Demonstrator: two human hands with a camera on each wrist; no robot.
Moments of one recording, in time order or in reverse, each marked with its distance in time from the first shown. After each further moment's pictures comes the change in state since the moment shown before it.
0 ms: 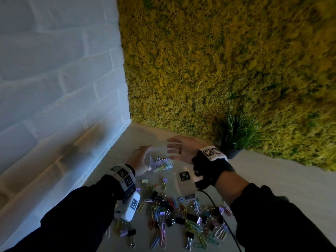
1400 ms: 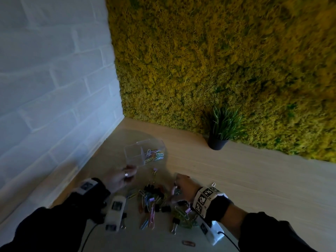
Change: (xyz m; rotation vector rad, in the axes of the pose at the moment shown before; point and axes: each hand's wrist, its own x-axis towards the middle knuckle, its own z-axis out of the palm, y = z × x) left_hand -0.058 -0.032 0.028 -1.232 -0.187 -0.323; right_hand -0.051 0.126 -0.050 -1.416 -0.147 -0.393
